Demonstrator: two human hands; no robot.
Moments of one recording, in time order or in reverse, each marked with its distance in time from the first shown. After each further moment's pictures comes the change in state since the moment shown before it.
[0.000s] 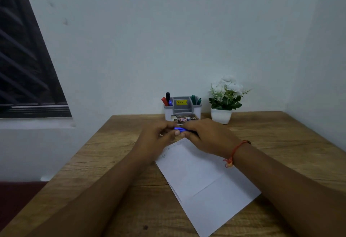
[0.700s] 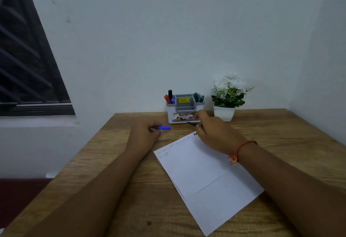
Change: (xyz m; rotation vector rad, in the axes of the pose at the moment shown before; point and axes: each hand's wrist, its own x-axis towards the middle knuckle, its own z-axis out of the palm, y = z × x) left_hand 0.013 -0.038 -0.013 0.229 0.191 -0.303; right_hand -0.005 0.007 0.004 0.102 -0.031 0.268
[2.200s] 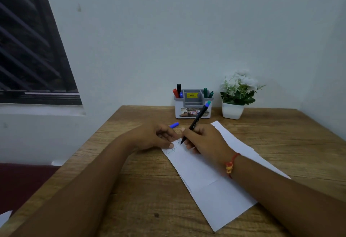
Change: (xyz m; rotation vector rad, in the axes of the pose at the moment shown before) left_hand -0.003 -0.002 -0.034 -0.134 -0.720 0.054; right_hand -0.014 -0.046 0.038 0.782 -0.005 0.319
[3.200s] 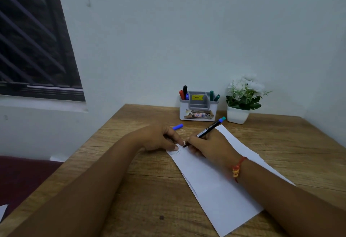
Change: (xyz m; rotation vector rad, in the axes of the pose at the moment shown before) left_hand 0.001 0.005 0.001 0.169 -0.012 -0.029; right_hand 0.008 0.004 -0.002 -0.186 -0.058 0.035
